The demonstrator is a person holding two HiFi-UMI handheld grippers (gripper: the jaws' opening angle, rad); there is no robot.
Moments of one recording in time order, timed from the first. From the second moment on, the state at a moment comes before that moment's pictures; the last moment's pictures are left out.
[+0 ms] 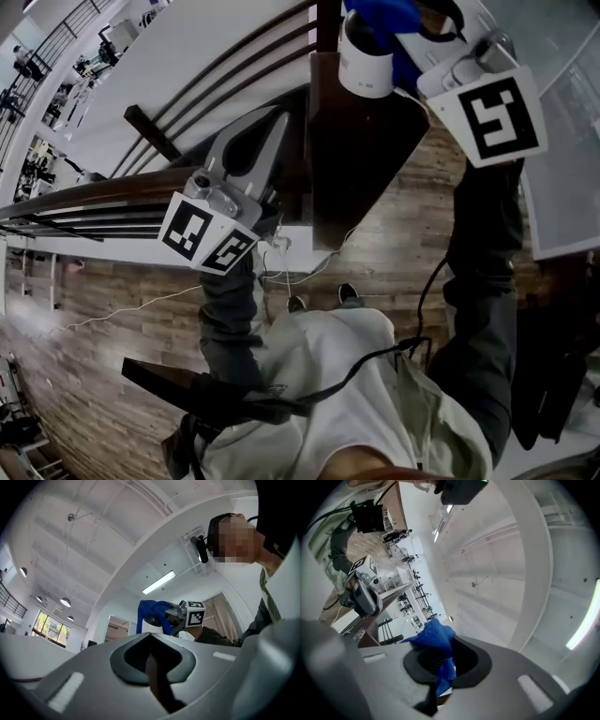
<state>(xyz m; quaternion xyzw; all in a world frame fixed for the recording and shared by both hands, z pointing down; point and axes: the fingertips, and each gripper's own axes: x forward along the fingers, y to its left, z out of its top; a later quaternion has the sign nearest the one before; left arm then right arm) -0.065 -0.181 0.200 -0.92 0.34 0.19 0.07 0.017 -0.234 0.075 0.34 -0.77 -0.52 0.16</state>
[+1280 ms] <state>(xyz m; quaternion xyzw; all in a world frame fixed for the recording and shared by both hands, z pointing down) -0.078 -0.184 0.204 -0.91 0.35 0.20 0.07 0.036 -0.210 0.102 0.34 -0.83 -0.43 0.06</state>
